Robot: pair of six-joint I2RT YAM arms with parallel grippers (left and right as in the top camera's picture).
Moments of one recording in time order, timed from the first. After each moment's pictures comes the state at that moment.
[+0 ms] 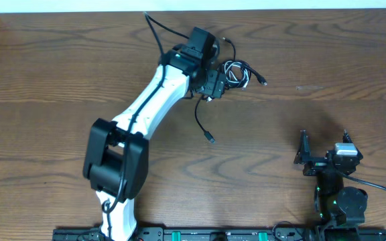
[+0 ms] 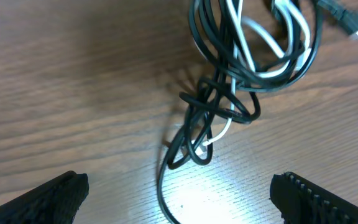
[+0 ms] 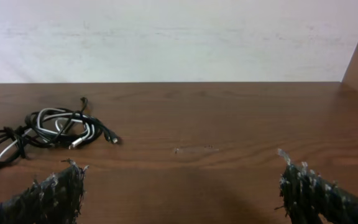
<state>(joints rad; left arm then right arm) -0.46 2.02 1.64 -0.79 0.06 -0.15 0.04 0.01 0.01 -0.06 0.08 0.02</state>
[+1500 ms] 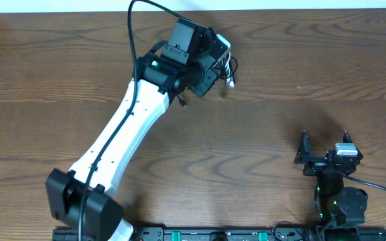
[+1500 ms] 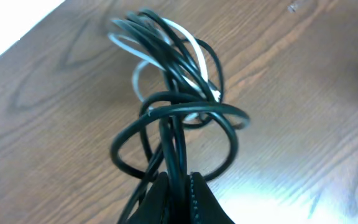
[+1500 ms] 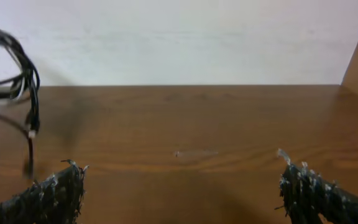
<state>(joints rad) -0.48 1.71 1.64 -0.86 0.13 0.29 0.04 0.01 0.01 -0.05 0.08 0.02</state>
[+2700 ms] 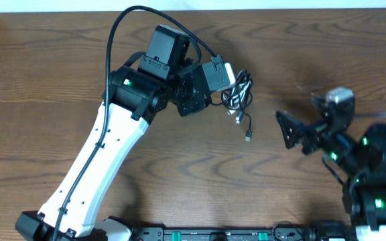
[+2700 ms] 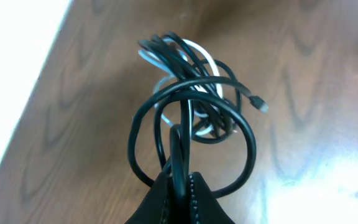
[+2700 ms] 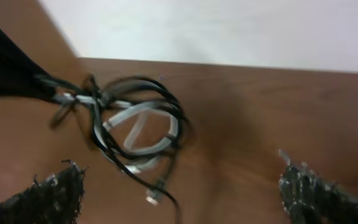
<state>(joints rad) -0.48 1.53 1.64 -1.05 0.39 0.77 0.02 0.76 0.73 -0.32 -0.58 0.14</state>
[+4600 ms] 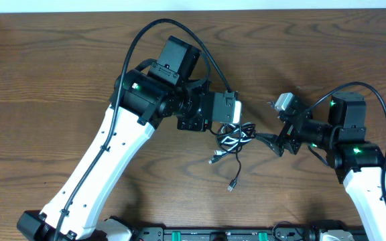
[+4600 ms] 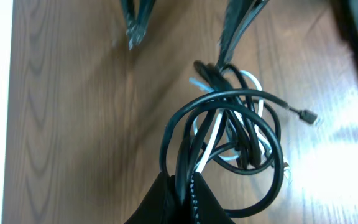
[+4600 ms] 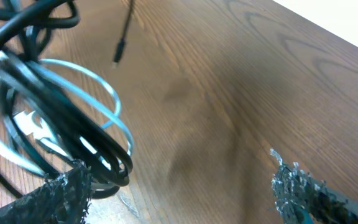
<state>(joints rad) -0.53 1.53 1.64 -1.18 0.48 1.14 0.05 1.11 0.74 -0.42 -0.83 -0.59</state>
